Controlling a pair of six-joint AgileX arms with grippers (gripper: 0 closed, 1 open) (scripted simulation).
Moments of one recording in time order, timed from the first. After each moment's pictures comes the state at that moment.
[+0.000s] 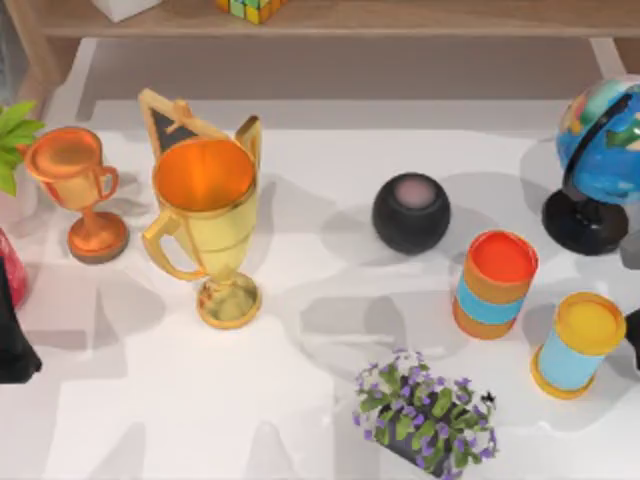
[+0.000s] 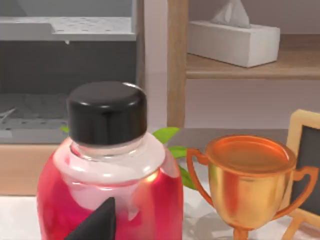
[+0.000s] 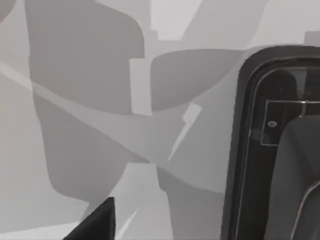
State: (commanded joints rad) left arm 0.00 0.00 0.00 0.00 0.00 0.00; right arm -0.02 1.79 0.96 -0.74 0.00 -0.50
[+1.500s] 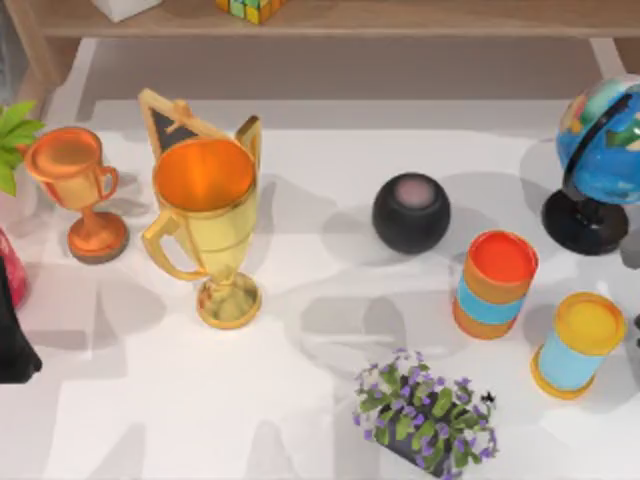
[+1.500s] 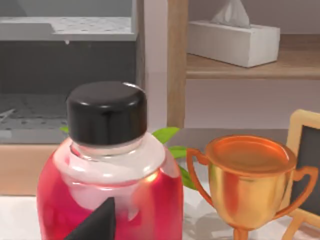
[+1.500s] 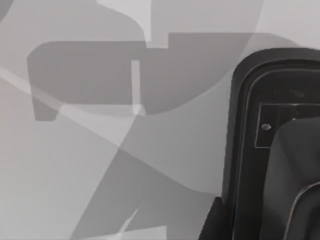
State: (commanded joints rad) left arm 0.00 0.00 0.00 0.00 0.00 0.00; right arm -0.02 1.79 0.96 -0.74 0.00 -0.50
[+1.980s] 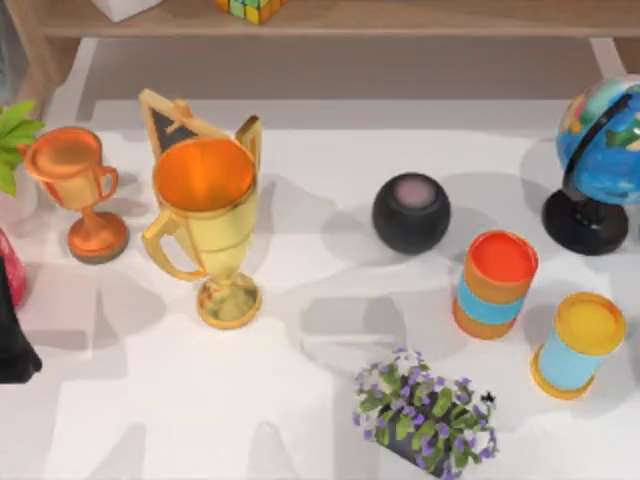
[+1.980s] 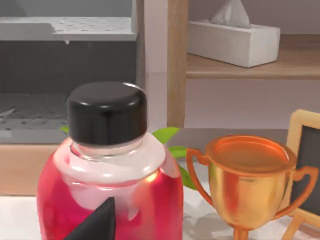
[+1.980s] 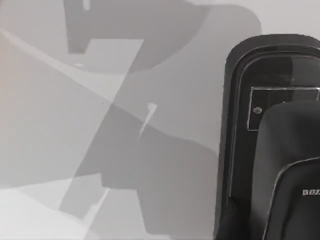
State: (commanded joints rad) left arm 0.00 0.00 0.00 0.00 0.00 0.00; right arm -0.03 1.73 1.01 -0.85 0.01 -0.50
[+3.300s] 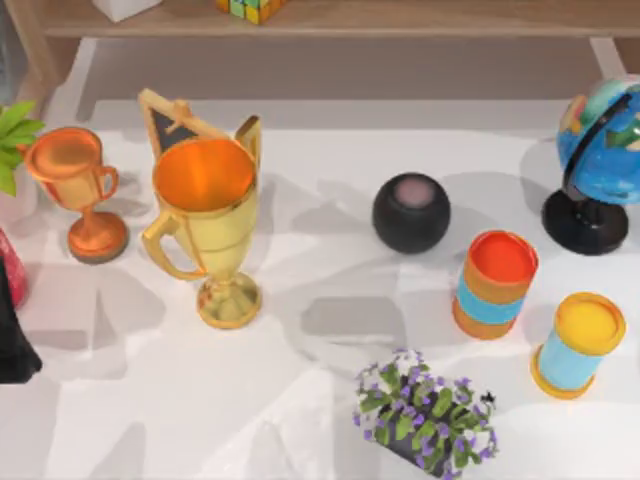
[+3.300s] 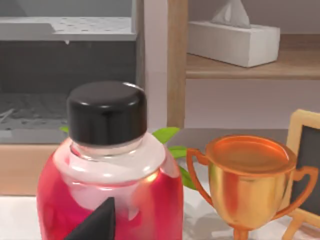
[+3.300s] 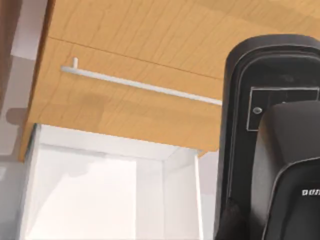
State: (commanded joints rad) left arm 0.00 0.00 0.00 0.00 0.00 0.00; right arm -0.28 1.69 2.17 -1.11 0.06 -0.46
